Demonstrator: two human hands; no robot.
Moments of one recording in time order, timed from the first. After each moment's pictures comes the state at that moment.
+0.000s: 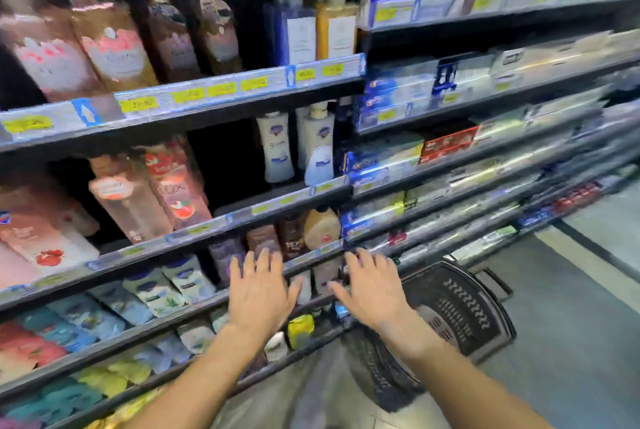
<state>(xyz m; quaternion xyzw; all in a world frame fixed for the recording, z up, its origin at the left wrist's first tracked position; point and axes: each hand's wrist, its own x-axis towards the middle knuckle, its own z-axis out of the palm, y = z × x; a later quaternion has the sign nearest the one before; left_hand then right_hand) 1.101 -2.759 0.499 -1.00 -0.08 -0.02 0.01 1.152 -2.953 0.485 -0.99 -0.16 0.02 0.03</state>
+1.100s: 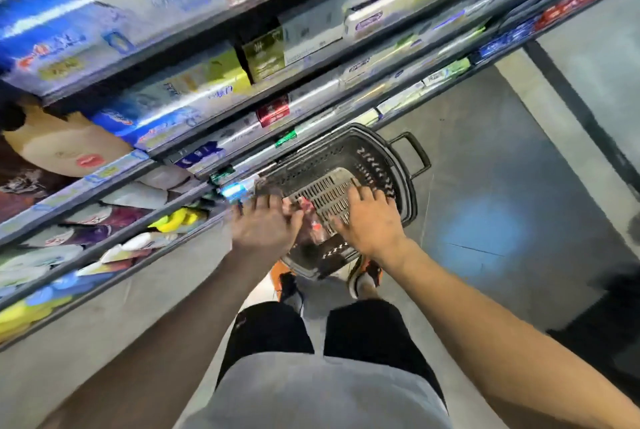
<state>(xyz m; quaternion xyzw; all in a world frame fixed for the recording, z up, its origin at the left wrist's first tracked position) 1.327 -3.103 0.266 -0.97 -0.06 0.24 -0.03 1.353 -3.297 0.279 -0.95 -0.08 0.29 0.02</state>
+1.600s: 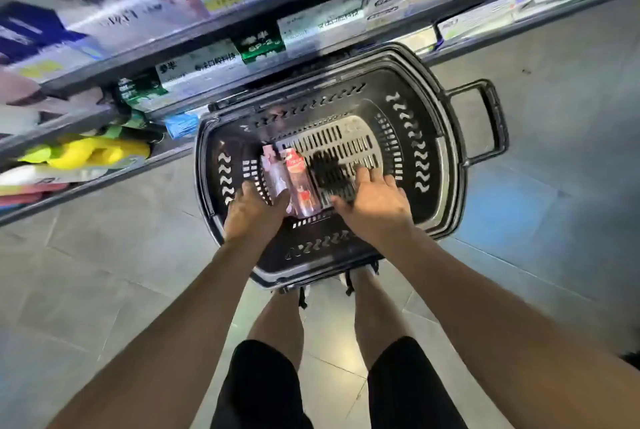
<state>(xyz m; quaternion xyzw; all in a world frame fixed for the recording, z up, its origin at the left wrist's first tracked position) 1.349 -3.163 -0.038 -0.82 -0.39 0.34 -0.25 1.423 -3.352 -0.002 -0.90 -0.07 0.42 0.05</state>
